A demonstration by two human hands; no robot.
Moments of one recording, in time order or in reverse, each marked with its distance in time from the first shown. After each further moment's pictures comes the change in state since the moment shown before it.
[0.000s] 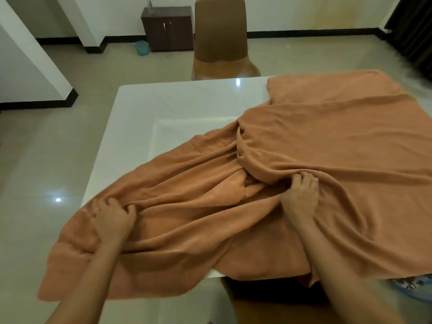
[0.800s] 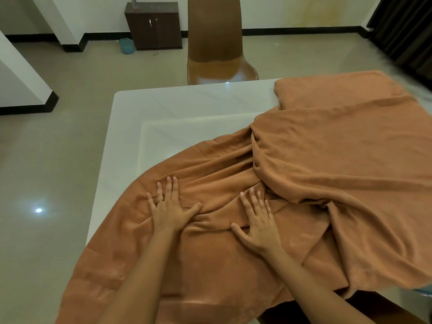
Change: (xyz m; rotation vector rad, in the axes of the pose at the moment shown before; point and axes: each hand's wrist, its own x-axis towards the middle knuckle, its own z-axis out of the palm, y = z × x) left_hand 0.063 0.082 0.051 0.049 -0.160 0.425; right_hand -0.065 -0.128 0.043 0.141 -0.460 -0.284
